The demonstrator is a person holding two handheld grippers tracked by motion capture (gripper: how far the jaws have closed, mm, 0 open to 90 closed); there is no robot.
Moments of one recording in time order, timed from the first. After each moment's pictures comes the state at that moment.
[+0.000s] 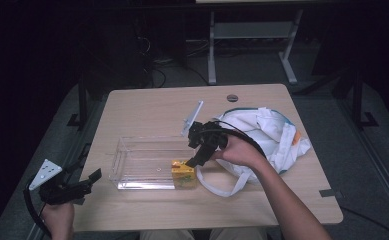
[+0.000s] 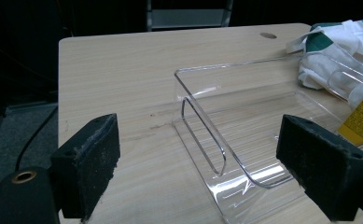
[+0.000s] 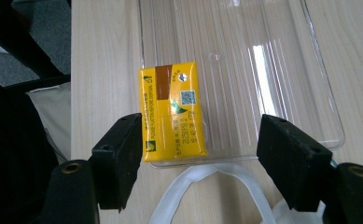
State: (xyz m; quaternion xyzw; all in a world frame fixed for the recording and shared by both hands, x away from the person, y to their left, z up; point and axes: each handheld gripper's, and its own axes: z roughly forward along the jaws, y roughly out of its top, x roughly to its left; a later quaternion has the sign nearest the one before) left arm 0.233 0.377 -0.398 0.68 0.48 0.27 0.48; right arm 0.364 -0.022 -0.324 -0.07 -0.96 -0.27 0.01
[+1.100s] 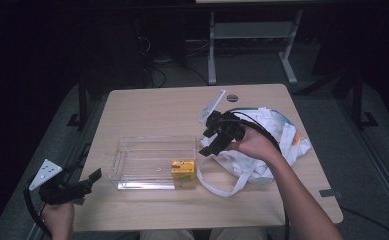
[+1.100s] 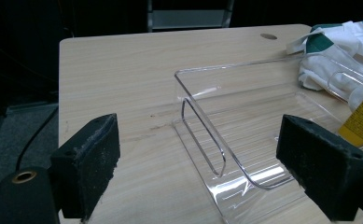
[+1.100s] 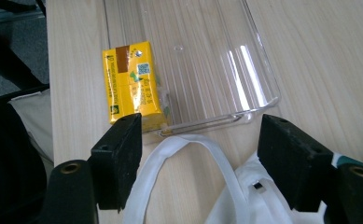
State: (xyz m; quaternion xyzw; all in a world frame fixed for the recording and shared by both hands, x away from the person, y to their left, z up) left arm 0.233 0.377 -0.397 0.68 0.48 0.27 0.48; right arm 0.378 -0.065 -0.310 -0.11 -0.95 -0.29 -0.02
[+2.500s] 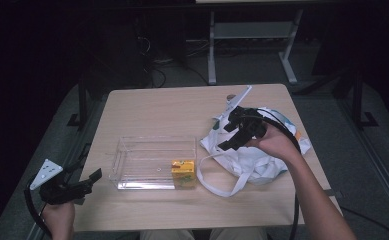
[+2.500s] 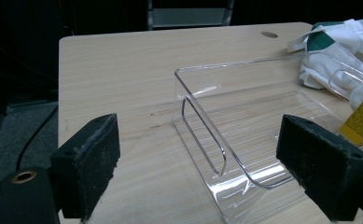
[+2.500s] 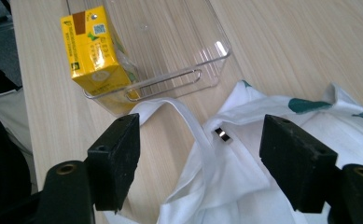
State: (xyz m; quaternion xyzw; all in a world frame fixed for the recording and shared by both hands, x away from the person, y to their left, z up) left arm 0.233 0.376 -0.398 0.69 0.48 0.27 0.48; right arm 0.383 -0.119 -0.309 -0.17 -0.94 -0.29 -0.04
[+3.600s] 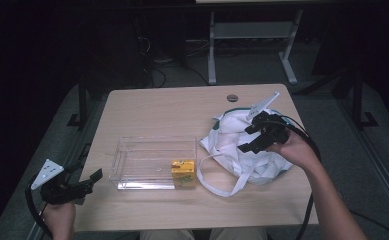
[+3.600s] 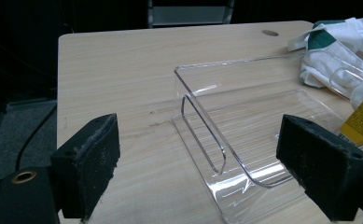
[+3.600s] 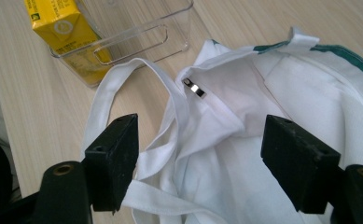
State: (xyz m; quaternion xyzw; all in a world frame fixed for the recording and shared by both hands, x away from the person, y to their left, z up) left arm 0.234 0.375 -0.399 0.69 0.48 0.27 0.48; right arm 0.373 -0.176 -0.324 -0.22 -0.93 -0.30 -0.06
